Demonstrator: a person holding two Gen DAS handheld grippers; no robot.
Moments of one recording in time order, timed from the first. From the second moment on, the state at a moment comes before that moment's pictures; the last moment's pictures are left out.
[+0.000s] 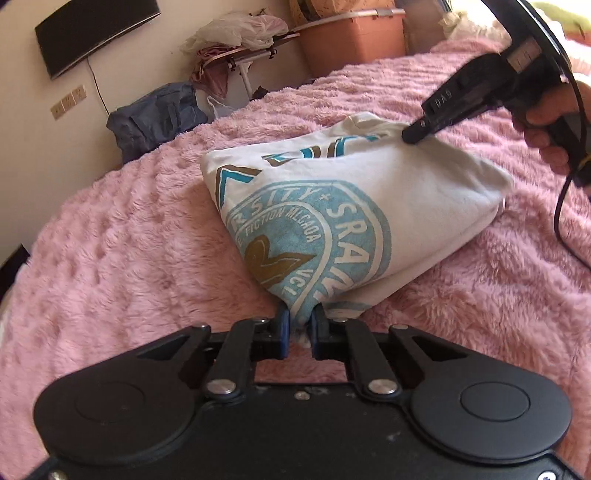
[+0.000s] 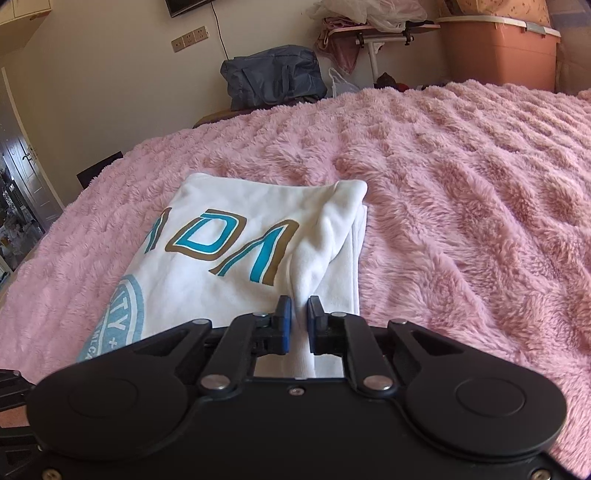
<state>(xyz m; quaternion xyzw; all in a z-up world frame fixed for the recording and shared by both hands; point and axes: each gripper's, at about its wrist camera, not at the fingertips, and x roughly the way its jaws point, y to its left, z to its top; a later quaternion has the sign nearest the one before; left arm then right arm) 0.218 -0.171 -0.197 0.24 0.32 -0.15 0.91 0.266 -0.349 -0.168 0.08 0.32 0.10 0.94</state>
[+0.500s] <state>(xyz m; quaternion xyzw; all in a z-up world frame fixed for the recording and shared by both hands) 0.203 -0.141 -0.180 0.18 0.34 -0.17 0.91 0.266 -0.368 -0.181 0.13 0.33 0.09 0.93</state>
